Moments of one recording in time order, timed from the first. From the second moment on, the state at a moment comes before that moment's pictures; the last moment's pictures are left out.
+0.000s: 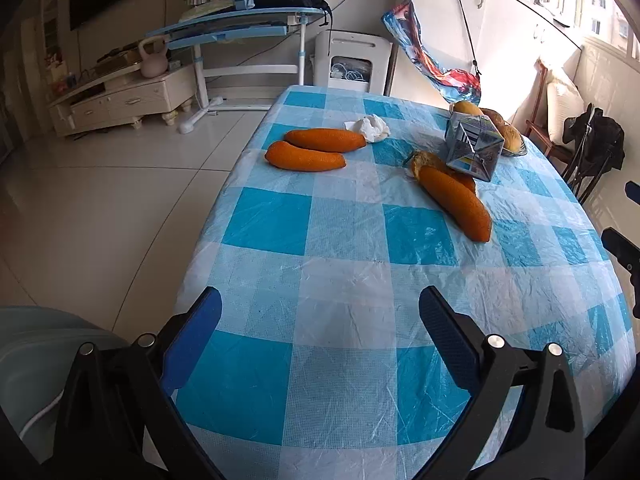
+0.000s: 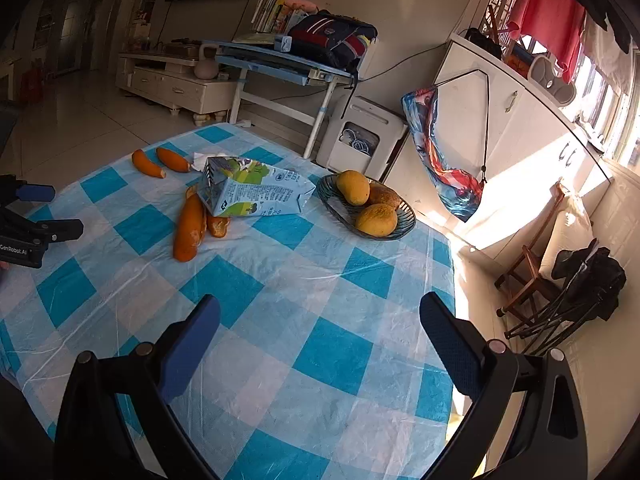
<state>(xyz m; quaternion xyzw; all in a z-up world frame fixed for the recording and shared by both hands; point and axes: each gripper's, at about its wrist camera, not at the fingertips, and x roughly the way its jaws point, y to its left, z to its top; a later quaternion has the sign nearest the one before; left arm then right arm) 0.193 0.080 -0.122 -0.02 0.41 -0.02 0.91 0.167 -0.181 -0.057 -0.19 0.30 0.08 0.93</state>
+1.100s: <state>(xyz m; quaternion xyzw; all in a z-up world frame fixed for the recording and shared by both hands) 0.315 0.076 -0.108 0.12 0.41 -0.05 0.90 0.216 -0.126 -0.073 -0.03 0.36 0.22 0.90</state>
